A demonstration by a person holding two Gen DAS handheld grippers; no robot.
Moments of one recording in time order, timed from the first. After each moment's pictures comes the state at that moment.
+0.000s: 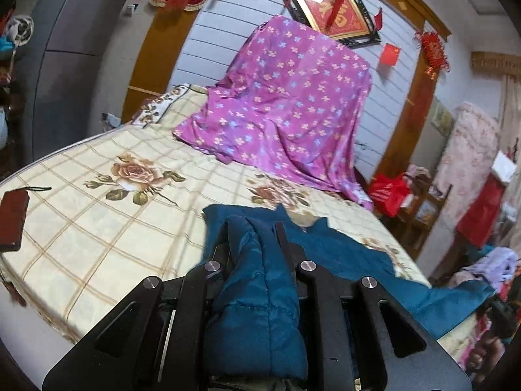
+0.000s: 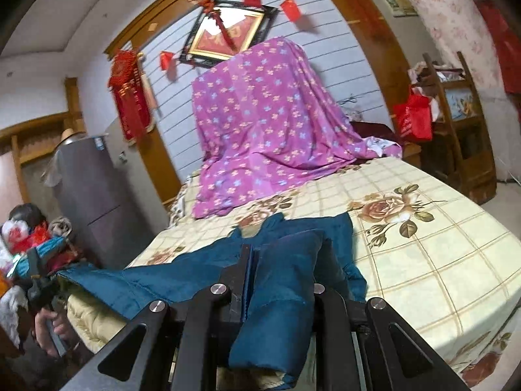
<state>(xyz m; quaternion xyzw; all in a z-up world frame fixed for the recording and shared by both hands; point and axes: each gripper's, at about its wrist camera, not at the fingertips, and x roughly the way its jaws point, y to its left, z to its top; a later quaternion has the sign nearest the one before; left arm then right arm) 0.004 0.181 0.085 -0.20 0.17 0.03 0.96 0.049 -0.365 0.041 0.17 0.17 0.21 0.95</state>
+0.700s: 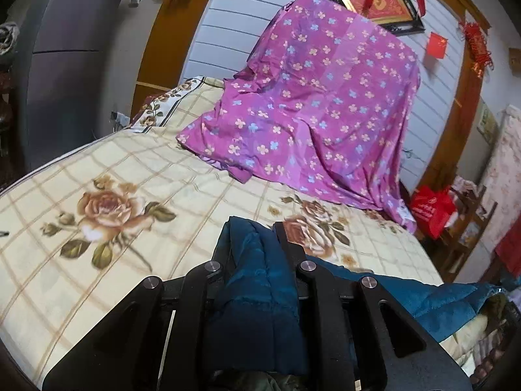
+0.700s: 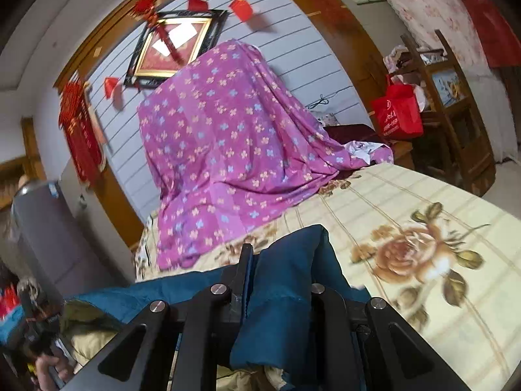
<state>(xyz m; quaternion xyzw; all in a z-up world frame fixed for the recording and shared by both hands) 0.257 0.213 0.089 -0.19 0.20 0.10 0.95 0.292 -0.337 0.057 0.24 0.15 0.14 0.95</state>
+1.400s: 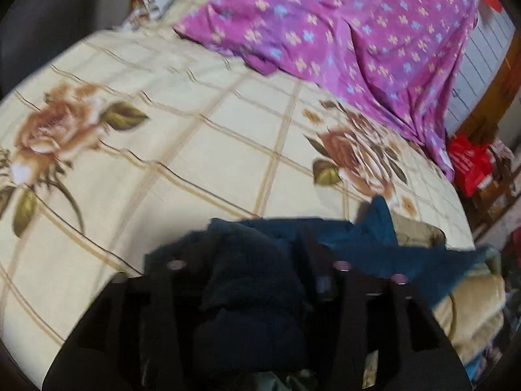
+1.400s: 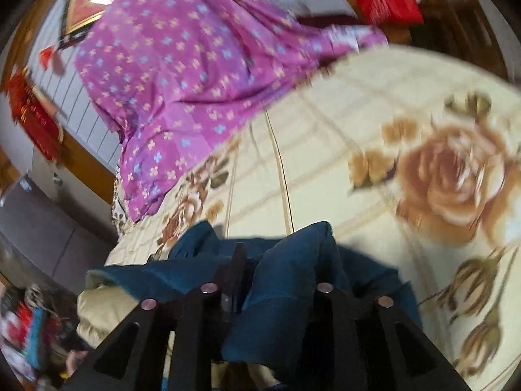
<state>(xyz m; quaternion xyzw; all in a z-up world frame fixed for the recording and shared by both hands) 0.394 0.233 -0.051 -0.23 0.40 0.09 0.88 0.454 -0.347 -0.077 0.29 0.37 0.17 0.86</state>
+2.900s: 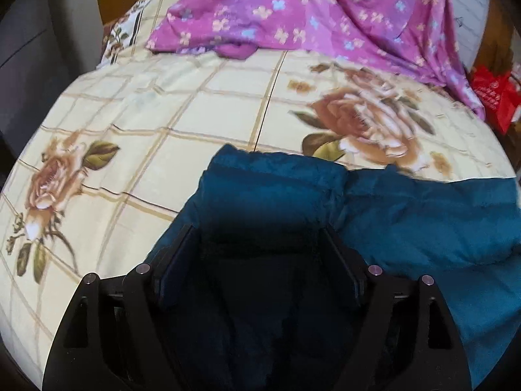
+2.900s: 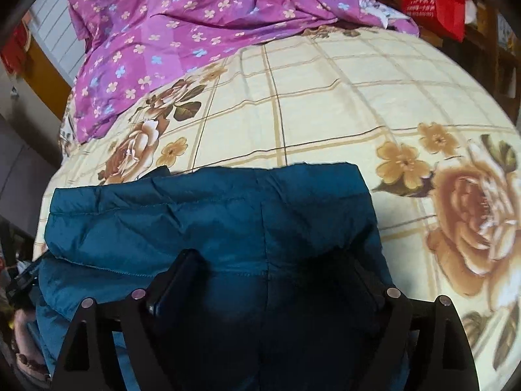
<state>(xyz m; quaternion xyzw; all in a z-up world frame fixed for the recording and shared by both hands) 0.434 0.169 -0.052 -0.08 0.44 0.13 0.88 0.500 -0.268 -0.073 0.09 0.50 0.12 0.85</state>
